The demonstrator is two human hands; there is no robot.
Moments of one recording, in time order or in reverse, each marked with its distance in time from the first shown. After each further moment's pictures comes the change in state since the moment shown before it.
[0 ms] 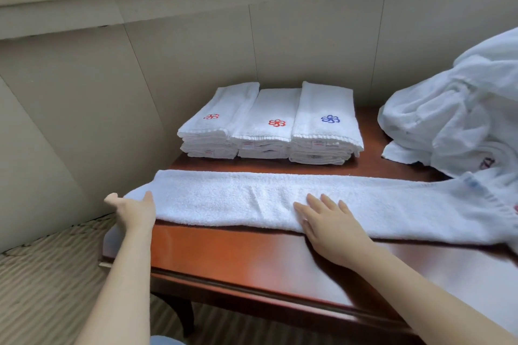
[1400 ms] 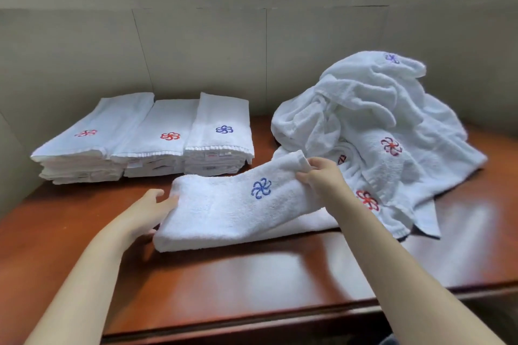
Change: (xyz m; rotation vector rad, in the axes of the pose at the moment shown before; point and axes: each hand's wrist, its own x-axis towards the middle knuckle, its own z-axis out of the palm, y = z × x) left_hand -0.154 0.093 0.088 0.290 -1.066 0.249; right_hand -0.040 0.149 -0.084 1.067 0.441 0.726
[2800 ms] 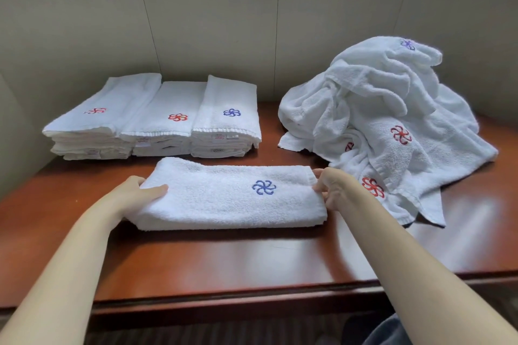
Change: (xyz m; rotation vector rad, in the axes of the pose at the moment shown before) left_hand 0.011 -0.030 -0.029 0.106 0.058 -0.078; right_hand 0.002 0.023 0.005 0.337 -0.020 0.571
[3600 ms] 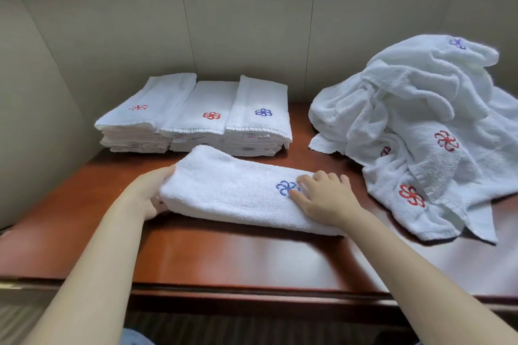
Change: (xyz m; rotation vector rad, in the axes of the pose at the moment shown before) left_hand -0.014 -0.003 -0.010 -0.833 0.032 -0.218; right_hand -0.006 0.037 0.039 -1.574 0.070 -0.890
